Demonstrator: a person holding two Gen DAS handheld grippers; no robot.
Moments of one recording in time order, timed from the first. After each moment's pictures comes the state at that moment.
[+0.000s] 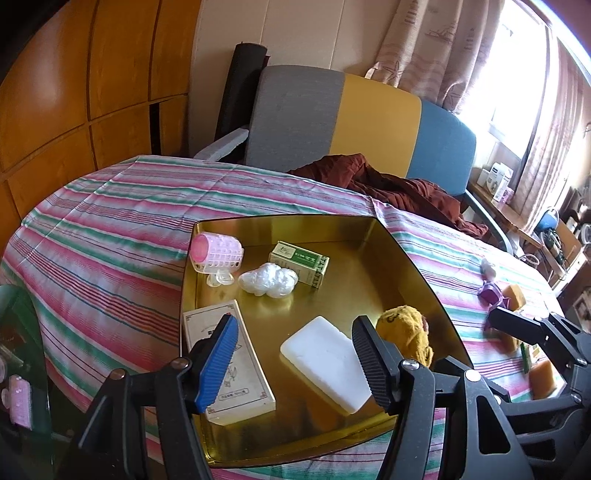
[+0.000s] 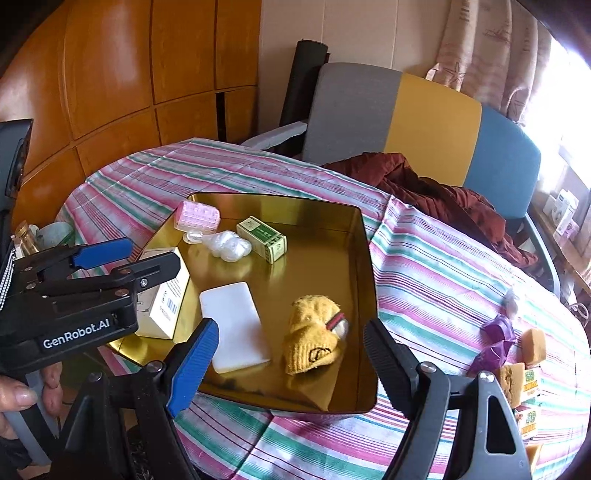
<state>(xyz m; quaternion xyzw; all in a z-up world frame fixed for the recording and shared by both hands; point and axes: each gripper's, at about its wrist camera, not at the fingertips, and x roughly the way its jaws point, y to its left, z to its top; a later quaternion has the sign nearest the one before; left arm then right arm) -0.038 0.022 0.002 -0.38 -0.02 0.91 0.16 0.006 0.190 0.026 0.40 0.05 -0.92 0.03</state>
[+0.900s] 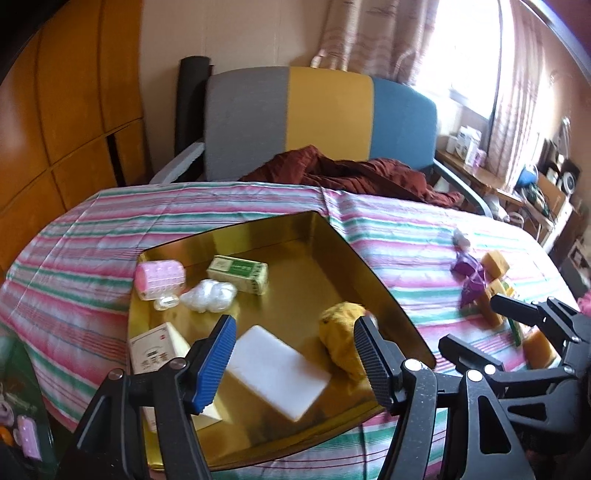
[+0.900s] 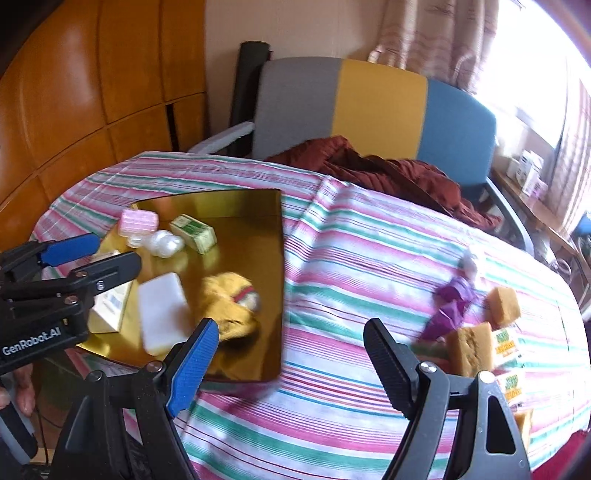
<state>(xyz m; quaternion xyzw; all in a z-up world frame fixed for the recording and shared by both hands) -0.024 0.095 0.015 -0.37 0.06 0.90 0.22 0.032 0.271 0.018 0.40 0.00 -0.91 -0.05</state>
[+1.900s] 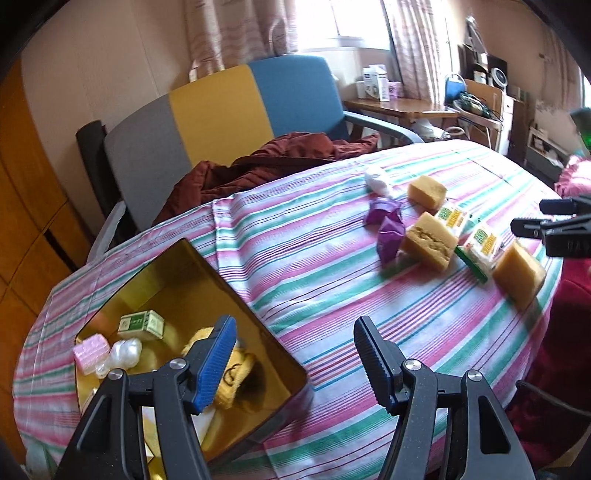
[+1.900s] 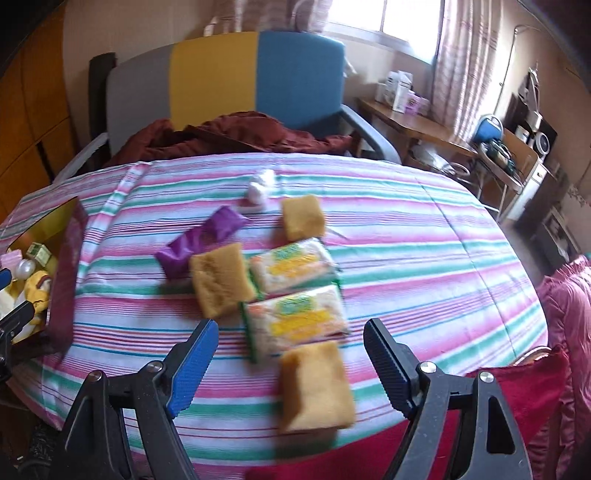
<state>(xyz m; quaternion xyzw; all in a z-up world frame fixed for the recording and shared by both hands) 0.038 0.234 0.004 -0.32 0.23 0.86 0.31 0.139 0.483 0.022 0.44 -0.08 -0.86 -0.26</state>
